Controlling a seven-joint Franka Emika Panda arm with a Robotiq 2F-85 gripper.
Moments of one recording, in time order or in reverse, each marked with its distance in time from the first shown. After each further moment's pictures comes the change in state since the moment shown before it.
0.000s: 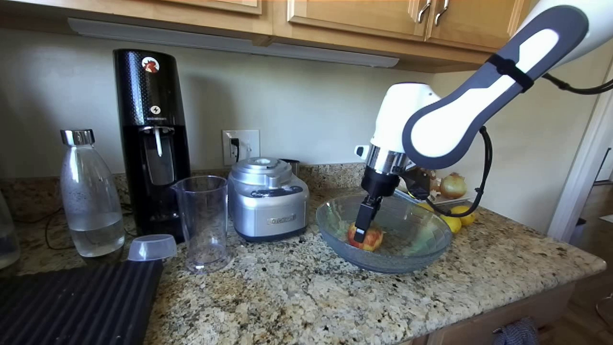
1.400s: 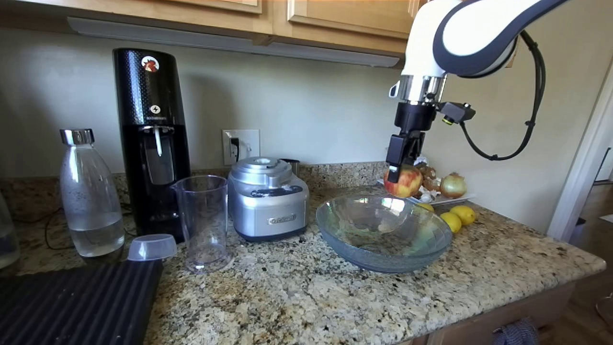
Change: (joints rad) arm -0.039 -0.334 -0.053 -0.014 0.088 -0.395 0.118
